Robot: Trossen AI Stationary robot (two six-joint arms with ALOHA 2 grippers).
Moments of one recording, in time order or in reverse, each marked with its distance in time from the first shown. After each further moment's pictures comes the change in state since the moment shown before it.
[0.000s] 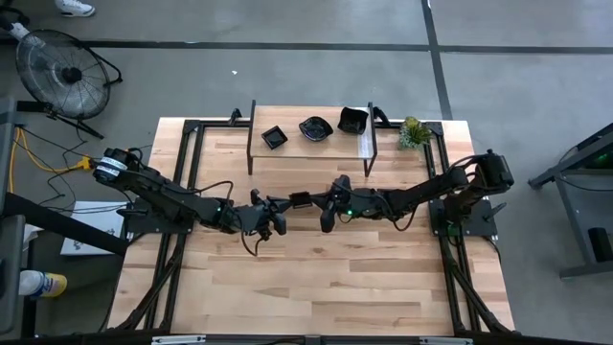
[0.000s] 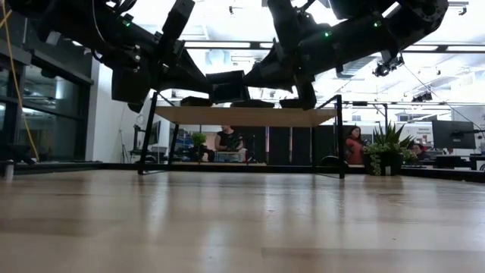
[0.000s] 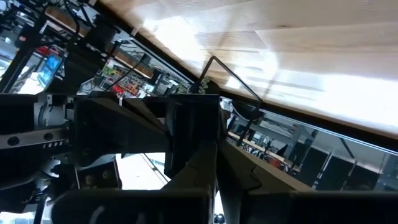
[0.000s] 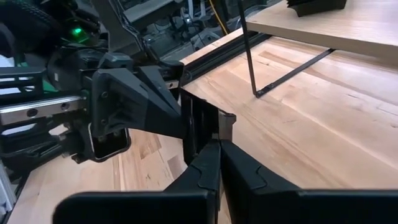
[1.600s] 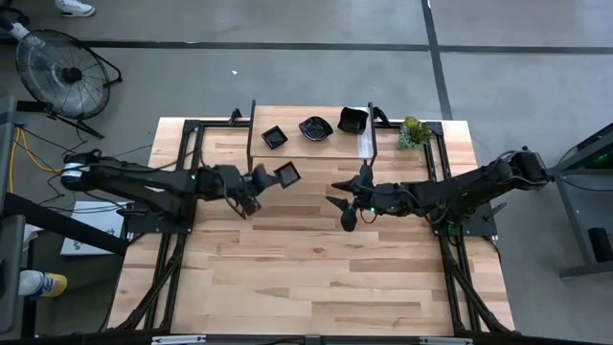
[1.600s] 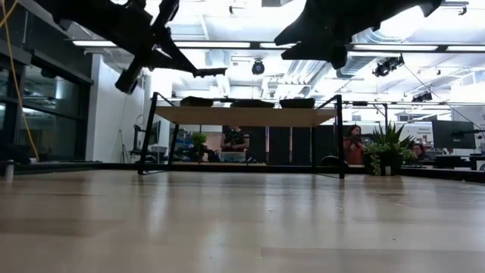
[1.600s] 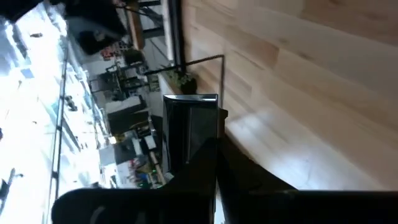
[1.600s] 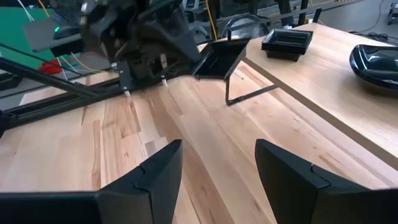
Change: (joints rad) left arm 0.275 -0.378 0.001 -0.368 0.386 -0.689; right arm 0.053 -0.341 0.000 -0.428 0.103 -0.184
